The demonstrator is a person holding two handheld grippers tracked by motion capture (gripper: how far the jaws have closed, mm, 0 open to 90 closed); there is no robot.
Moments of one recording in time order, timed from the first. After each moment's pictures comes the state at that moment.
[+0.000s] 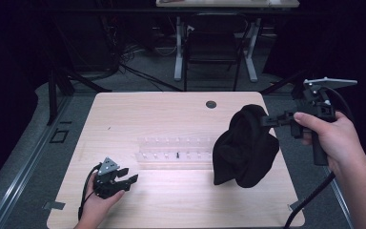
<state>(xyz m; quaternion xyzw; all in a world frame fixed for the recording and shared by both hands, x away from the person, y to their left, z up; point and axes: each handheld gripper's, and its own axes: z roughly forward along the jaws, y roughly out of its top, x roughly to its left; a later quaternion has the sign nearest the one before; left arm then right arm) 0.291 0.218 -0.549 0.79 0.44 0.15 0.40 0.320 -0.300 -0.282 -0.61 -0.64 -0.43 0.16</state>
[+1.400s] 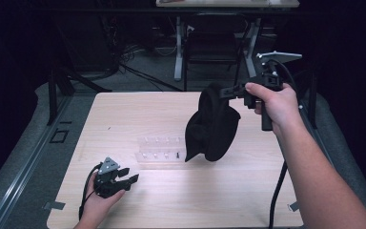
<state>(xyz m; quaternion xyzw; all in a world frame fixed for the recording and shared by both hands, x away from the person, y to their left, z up) 0.293 0.218 -0.549 0.80 0.44 0.14 0.40 0.396 -0.218 -0.276 -0.58 -0.65 -0.46 0.16</state>
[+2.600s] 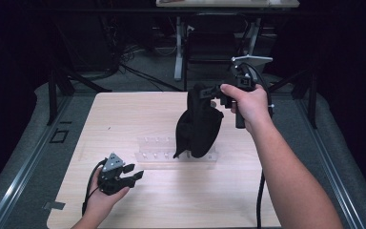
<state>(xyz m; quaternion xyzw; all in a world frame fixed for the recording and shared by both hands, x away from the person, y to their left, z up) 0.297 0.196 -0.524 0.80 0.40 0.15 0.42 0.422 -0.176 -0.302 -0.58 -0.65 -0.45 0.17</state>
